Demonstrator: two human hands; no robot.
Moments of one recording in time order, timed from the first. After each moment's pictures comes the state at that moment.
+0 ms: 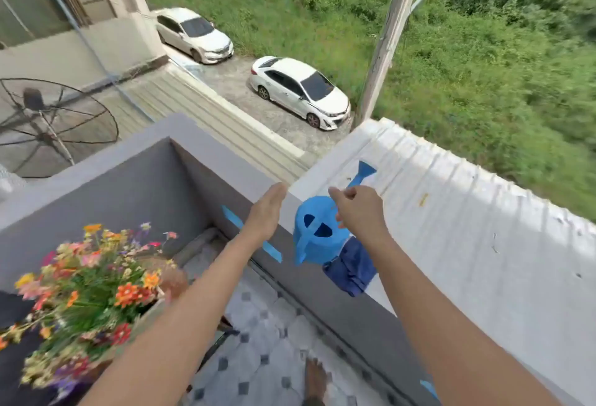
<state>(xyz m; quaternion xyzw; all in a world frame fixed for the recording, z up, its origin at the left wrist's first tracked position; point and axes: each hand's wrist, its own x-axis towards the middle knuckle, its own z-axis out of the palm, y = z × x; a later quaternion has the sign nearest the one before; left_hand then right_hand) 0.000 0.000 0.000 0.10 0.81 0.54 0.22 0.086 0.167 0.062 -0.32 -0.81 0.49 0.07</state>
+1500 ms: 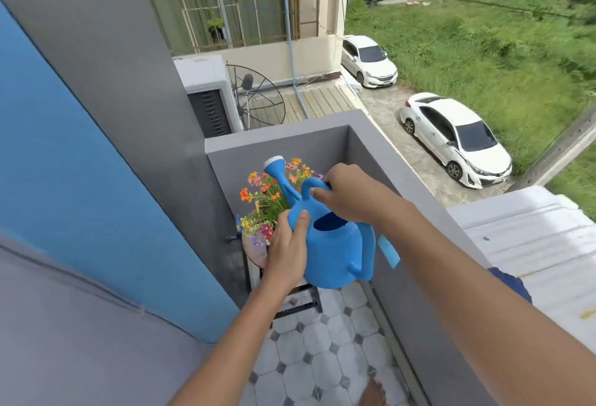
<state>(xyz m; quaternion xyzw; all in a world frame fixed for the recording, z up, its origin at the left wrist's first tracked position) 0.225 -0.234 0.058 -0.17 0.79 0.59 -0.02 0.143 -0.119 0.167 0.18 -0.96 0.19 -0.13</state>
